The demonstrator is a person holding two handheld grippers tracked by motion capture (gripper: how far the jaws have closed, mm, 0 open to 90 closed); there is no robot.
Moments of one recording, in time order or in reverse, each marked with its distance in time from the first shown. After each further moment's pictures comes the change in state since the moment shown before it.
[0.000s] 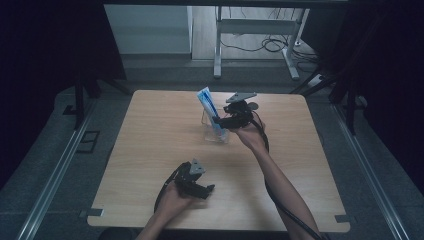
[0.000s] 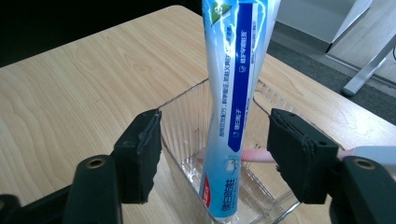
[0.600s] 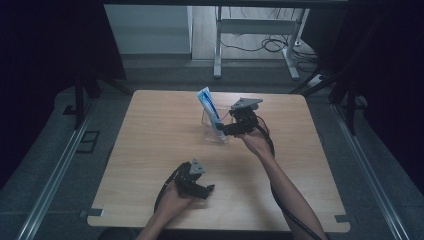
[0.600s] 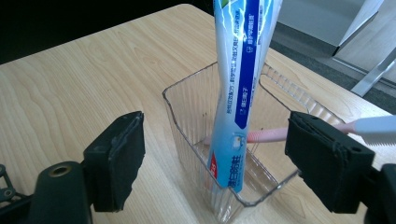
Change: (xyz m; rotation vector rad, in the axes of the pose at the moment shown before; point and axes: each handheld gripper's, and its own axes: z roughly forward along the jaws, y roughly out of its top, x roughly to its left) left arm 0.000 0.000 0.000 -0.001 -0.001 -0.003; right arm 0.001 -0.017 -0.015 -0.019 0.028 -0.007
